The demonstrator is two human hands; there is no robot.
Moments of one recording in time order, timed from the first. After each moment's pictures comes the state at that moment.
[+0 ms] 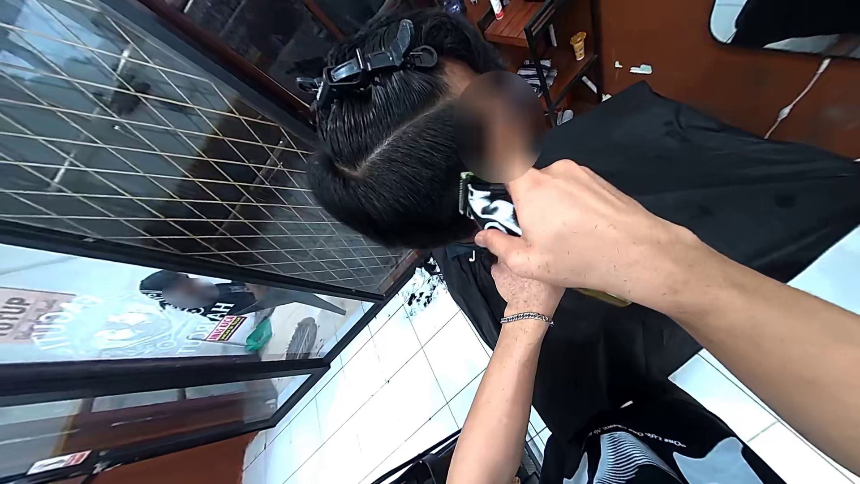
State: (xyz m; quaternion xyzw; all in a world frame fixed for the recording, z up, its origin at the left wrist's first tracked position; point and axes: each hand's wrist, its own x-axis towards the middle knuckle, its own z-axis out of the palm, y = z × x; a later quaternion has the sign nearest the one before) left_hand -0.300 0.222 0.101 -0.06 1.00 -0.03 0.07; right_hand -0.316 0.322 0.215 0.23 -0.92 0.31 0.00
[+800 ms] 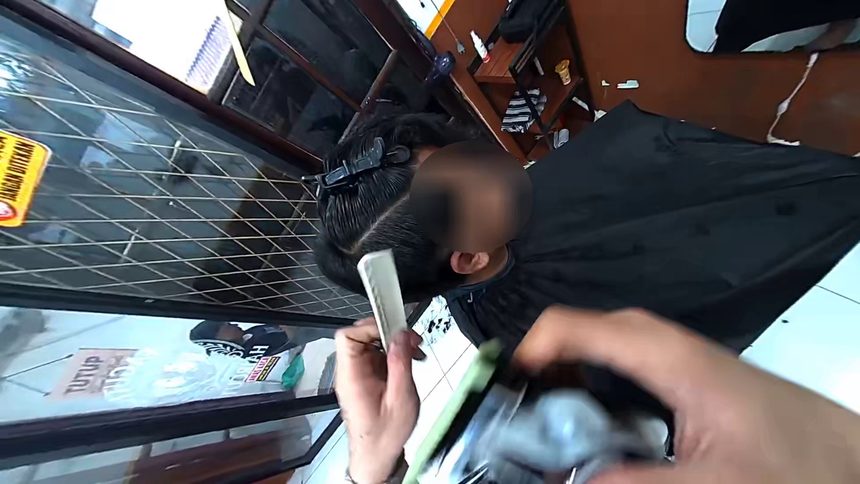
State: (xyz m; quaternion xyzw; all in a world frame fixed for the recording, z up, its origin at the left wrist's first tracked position) left_hand -0.247 0.096 0.200 0.19 0.88 0.36 -0.24; right_hand -0.248 0.384 0.186 0.41 -0.55 0.72 0.04
